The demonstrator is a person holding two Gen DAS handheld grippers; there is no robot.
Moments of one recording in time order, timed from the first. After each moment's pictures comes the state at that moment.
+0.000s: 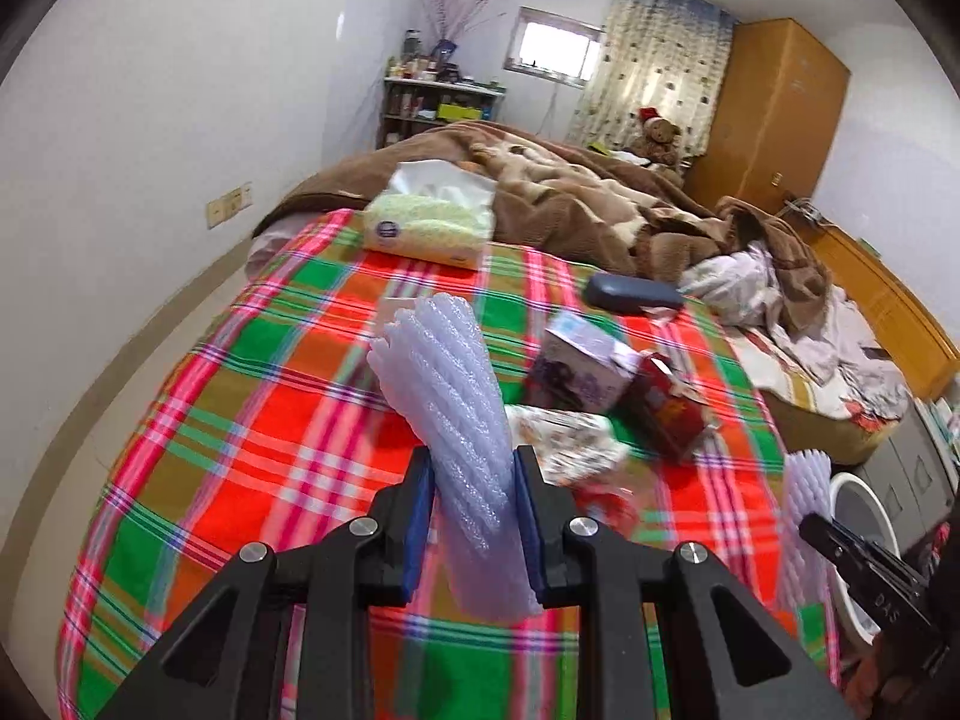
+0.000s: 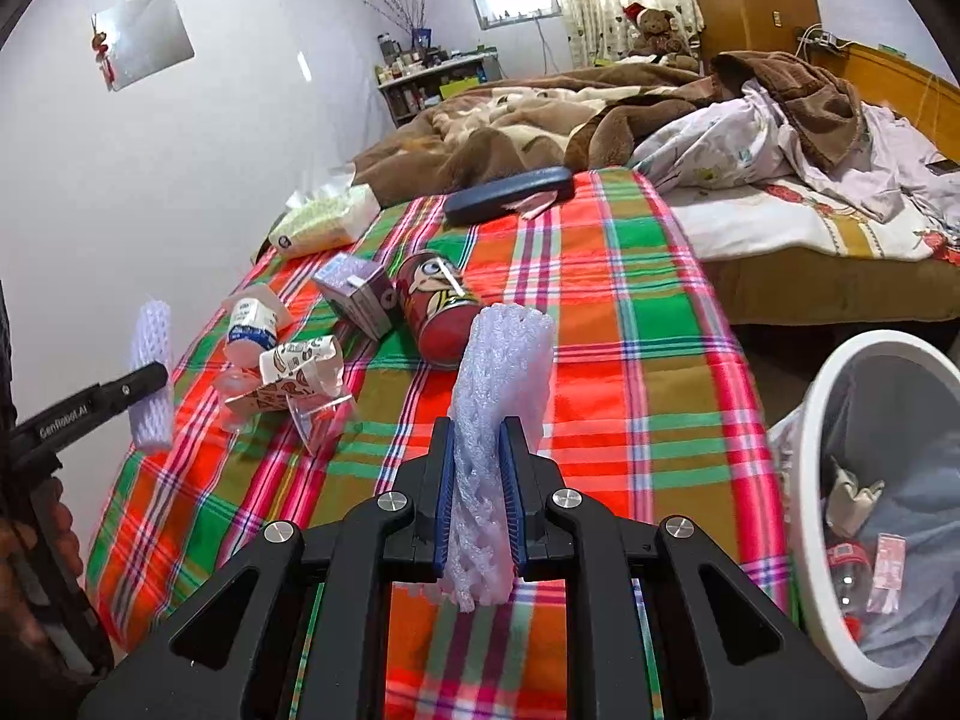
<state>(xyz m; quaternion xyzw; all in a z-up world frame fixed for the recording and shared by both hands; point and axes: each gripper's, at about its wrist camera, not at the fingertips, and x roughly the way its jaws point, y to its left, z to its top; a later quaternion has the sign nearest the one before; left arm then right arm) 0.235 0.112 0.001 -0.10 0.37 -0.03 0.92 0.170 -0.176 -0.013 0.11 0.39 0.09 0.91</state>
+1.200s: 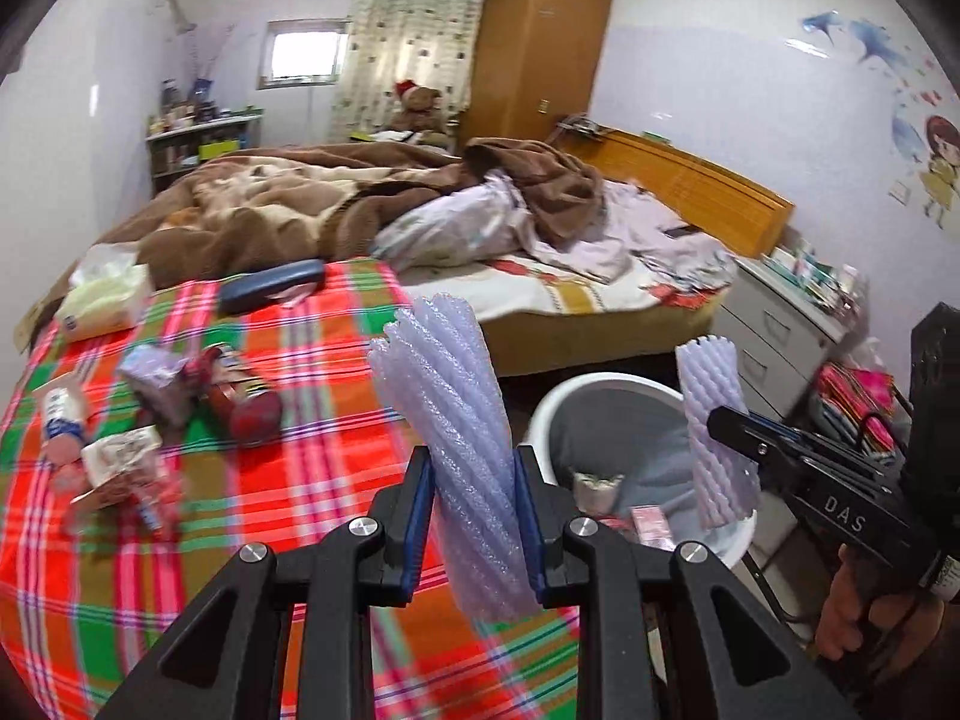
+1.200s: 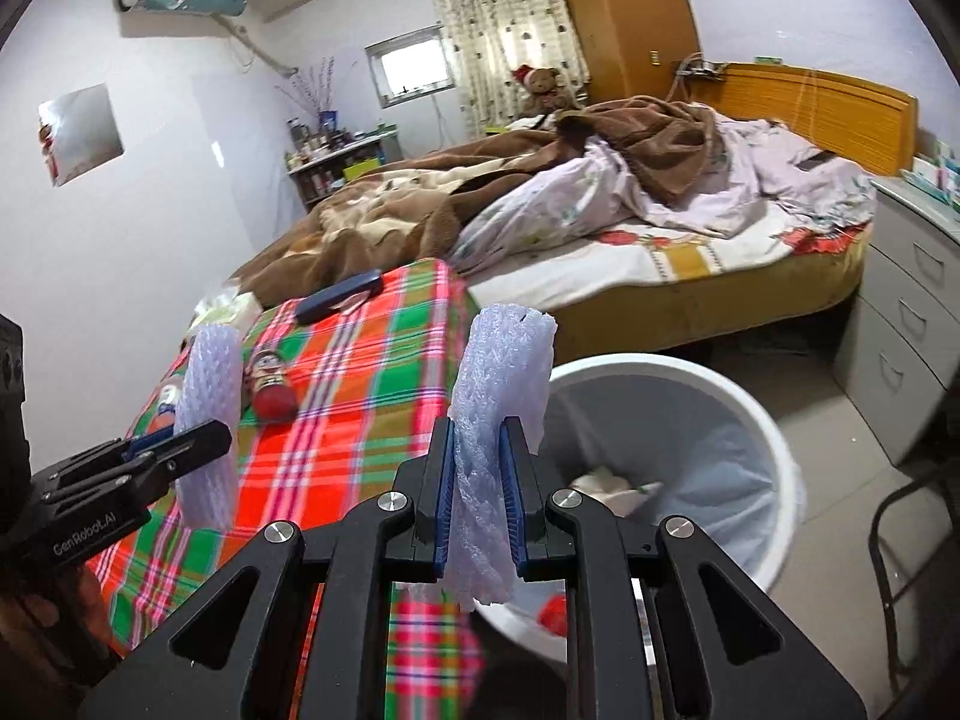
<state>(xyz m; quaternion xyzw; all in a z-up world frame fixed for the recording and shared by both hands) 0.173 -0.143 0.034 0.01 0.35 -0.27 0.90 0.103 -0.316 0.020 0.14 0.32 -0.03 0.94</state>
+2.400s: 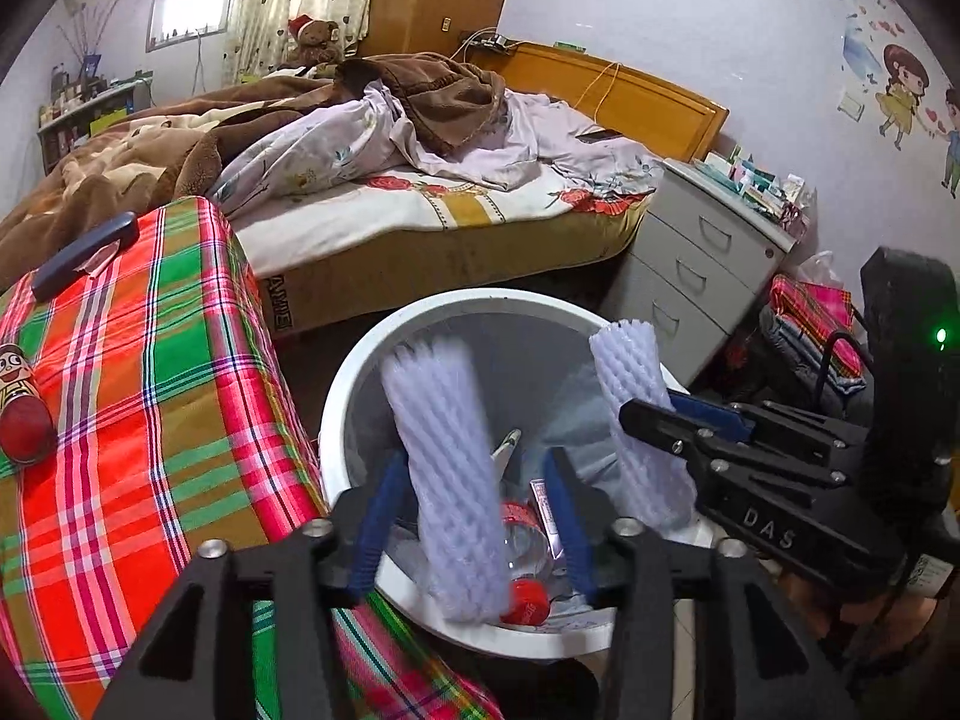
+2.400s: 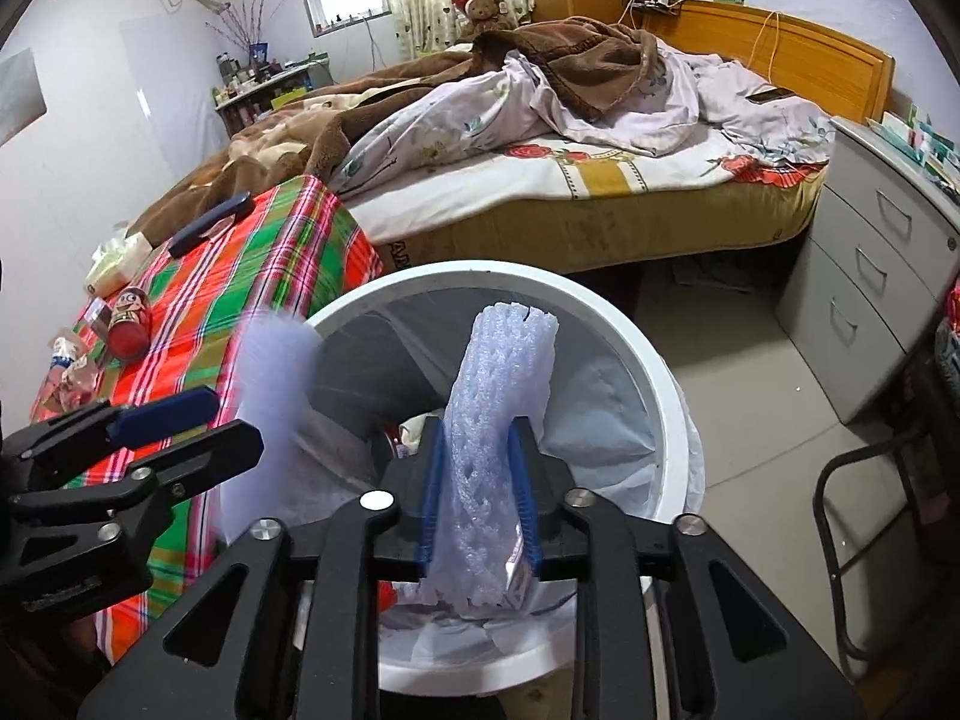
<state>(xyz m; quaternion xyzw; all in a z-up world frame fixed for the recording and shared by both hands) 0.197 -0.272 -0.033 0.05 0.41 -0.36 0.83 0.114 -0.385 -0.031 0.11 0.42 -0.08 0.90</state>
